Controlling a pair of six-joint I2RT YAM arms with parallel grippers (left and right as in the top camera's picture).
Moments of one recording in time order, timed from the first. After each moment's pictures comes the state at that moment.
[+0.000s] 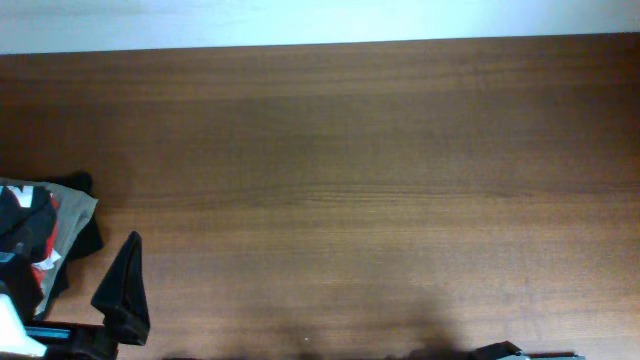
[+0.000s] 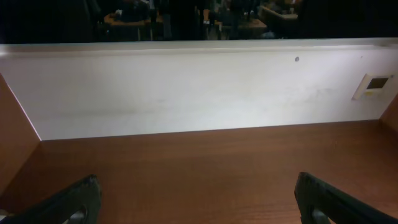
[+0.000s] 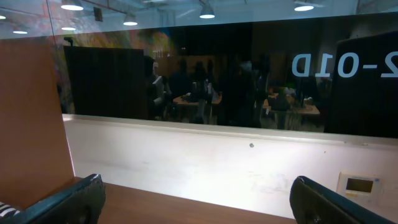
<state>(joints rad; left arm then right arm) -0.09 0.84 1.96 -1.30 0.04 -0.04 0.22 1.18 3.03 -1.69 -0.07 0.03</state>
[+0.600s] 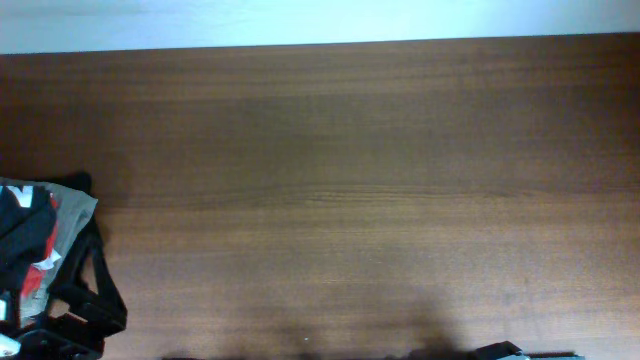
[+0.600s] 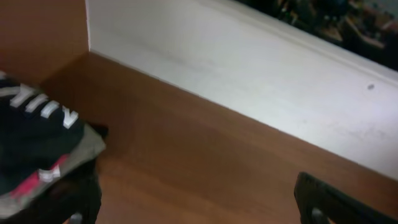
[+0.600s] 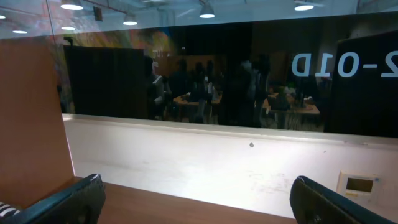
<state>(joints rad) -0.09 0.84 1.95 -1.49 -0.22 -0.44 0.22 1.18 3.03 -1.69 -0.07 0.03</state>
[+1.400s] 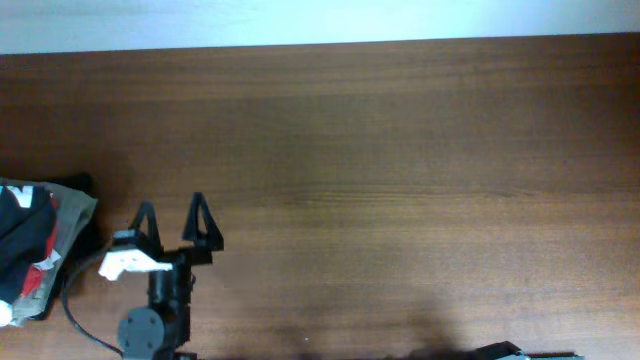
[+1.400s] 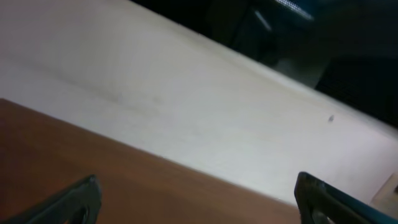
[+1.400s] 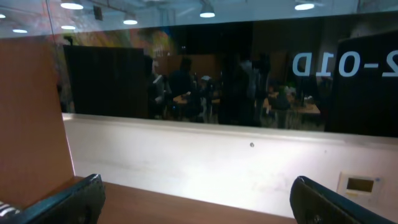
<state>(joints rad) -0.09 0.31 0.16 0.33 -0.10 -0.41 0.22 1.19 3.03 -1.69 -0.07 0.03</state>
